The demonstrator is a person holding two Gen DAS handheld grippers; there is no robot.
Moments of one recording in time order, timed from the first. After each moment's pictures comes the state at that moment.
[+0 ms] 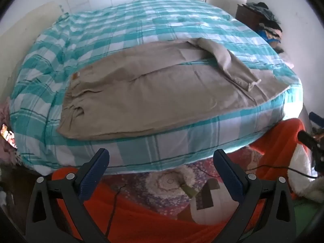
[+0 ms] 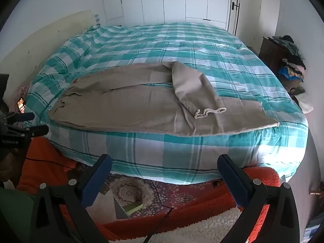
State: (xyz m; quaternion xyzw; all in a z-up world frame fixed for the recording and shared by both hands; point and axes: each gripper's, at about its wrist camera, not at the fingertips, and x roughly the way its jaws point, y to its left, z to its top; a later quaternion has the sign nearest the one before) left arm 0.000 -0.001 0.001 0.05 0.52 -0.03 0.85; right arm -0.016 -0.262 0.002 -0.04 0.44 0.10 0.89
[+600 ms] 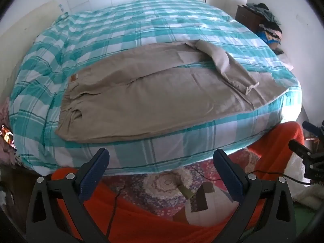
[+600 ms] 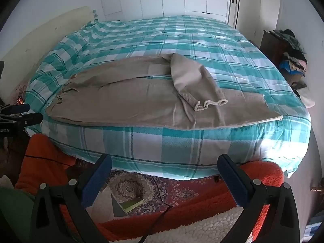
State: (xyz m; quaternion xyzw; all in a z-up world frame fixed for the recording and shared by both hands) left arm 0.007 -0.007 0.008 0.03 0.52 -0.03 0.85; right arm -0.009 -0.265 -0.012 -0.04 0.47 0.09 0.88
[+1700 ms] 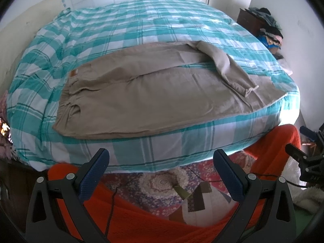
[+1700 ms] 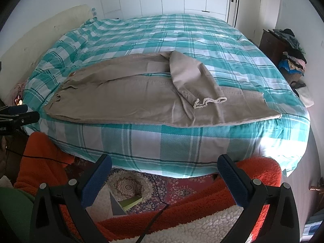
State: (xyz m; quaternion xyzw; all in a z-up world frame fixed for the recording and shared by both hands) left arm 0.006 -0.001 0.006 0.01 0.52 -0.03 0.85; right arm -0.009 -0.264 -0.015 -0.04 0.48 0.08 0.87
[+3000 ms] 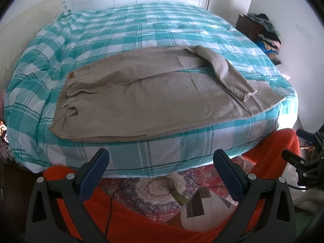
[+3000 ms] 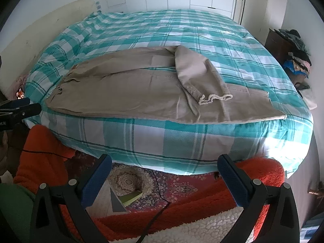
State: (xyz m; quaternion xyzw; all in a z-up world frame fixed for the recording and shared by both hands) left arm 0.004 0.005 0.000 -0.01 0.50 -0.03 0.86; right arm -0.005 -0.254 -0.023 -0.06 0.49 0.10 0.86
